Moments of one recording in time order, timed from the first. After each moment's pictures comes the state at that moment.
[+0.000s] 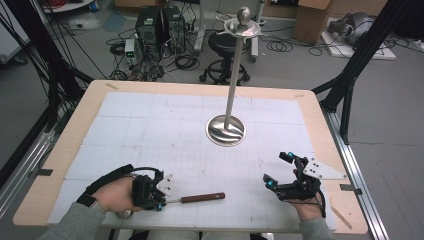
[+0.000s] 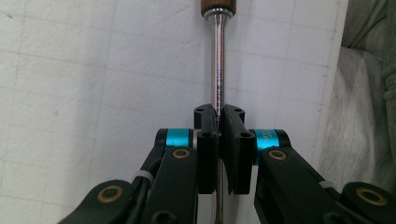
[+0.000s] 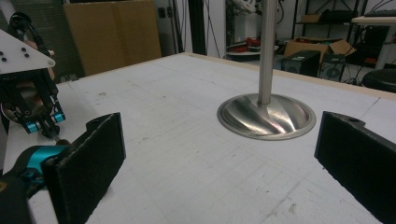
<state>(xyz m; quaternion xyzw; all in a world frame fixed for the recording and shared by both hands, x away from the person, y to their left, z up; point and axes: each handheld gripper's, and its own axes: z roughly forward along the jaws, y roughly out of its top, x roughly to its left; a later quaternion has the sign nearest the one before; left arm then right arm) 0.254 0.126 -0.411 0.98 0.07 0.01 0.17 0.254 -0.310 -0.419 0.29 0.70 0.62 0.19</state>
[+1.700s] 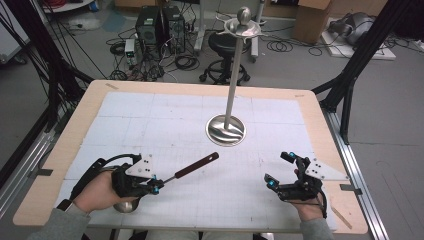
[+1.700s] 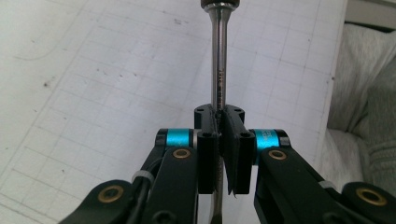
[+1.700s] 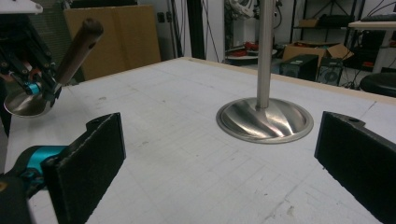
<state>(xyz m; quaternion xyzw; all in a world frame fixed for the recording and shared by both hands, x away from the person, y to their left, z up) 0.255 0.162 -0.366 0.93 0.15 0.08 0.34 0.252 -0.312 -0.417 0.29 0.70 0.63 0.20</state>
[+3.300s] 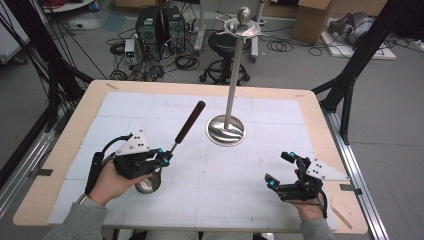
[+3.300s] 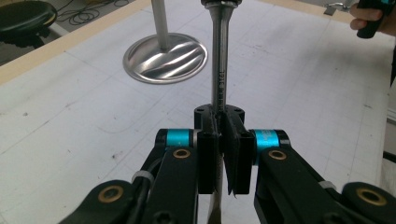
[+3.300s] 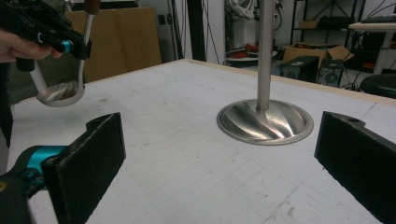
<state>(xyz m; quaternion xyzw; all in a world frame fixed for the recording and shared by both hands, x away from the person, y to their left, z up) 0.277 0.156 -0.344 0.83 0.24 0.15 0.48 0.252 -0.313 -0.417 0.29 0.69 0.63 0.19</state>
